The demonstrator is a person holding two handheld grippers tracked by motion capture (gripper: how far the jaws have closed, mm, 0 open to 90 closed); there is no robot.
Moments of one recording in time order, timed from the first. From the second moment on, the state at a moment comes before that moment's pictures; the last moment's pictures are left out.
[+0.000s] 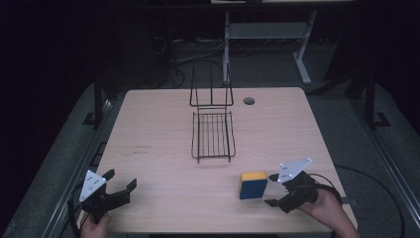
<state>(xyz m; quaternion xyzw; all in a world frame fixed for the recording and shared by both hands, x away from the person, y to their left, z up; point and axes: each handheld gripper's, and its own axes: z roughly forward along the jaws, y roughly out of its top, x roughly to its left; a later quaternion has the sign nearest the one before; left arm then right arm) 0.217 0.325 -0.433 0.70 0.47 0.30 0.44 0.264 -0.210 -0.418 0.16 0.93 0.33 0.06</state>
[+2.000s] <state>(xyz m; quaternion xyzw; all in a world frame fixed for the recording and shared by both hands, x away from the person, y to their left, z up) 0.217 0.324 -0.433 0.71 0.47 0.29 0.44 0.296 -0.162 -0.411 0.10 0.94 0.33 0.02</state>
